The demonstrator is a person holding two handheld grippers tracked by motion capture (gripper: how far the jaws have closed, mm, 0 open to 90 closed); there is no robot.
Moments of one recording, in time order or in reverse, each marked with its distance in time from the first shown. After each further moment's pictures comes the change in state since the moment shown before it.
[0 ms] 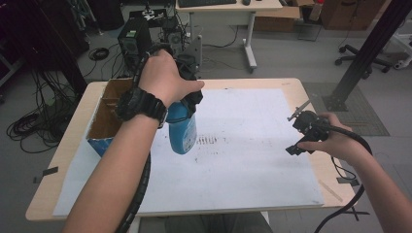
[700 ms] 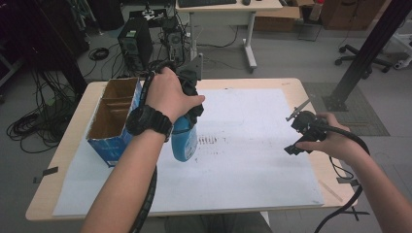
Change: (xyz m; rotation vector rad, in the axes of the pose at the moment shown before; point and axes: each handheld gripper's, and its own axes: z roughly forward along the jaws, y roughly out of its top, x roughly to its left) left arm 0.001 0.000 0.039 0.014 -0.001 -0.014; right arm -0.001 0.002 0.006 -0.007 -0.007 -0.009
